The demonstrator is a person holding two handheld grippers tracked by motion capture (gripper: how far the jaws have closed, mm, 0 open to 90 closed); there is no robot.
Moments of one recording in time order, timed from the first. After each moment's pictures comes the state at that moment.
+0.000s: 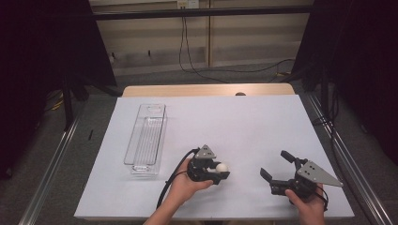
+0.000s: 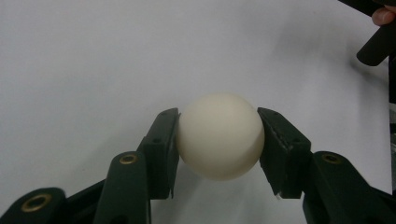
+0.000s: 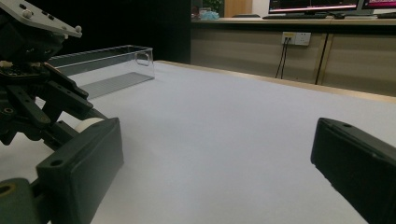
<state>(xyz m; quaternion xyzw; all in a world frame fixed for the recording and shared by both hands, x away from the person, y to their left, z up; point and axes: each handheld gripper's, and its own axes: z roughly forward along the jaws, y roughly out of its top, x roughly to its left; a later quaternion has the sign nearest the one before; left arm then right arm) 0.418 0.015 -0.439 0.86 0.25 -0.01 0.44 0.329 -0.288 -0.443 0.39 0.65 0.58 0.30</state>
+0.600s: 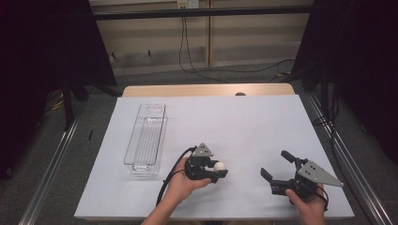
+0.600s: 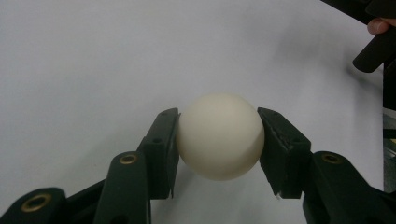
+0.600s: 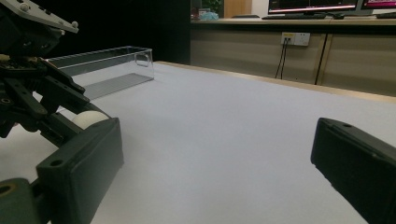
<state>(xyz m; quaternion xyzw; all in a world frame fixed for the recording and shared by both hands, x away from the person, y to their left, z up) 0.421 0.022 -0.433 0.86 0.26 -0.01 0.45 0.329 -0.288 -0.442 0.39 0.65 0.58 0.30</state>
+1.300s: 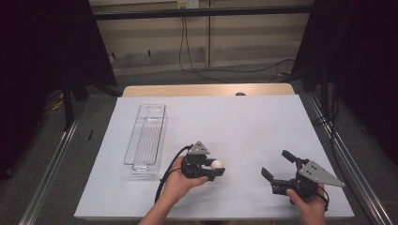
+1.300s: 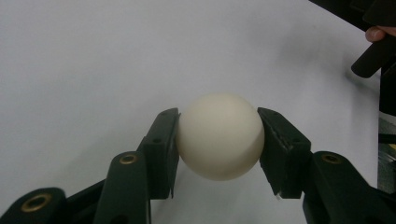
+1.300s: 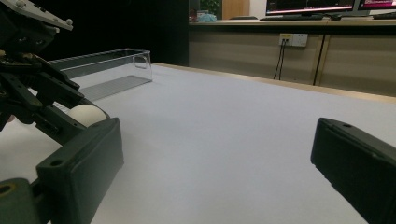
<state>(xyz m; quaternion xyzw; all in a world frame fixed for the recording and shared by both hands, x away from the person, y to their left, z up) 0.424 0.031 -0.427 0.85 0.27 -0.01 0.45 0.329 -0.291 -0.443 0.39 0.65 0.58 0.30</state>
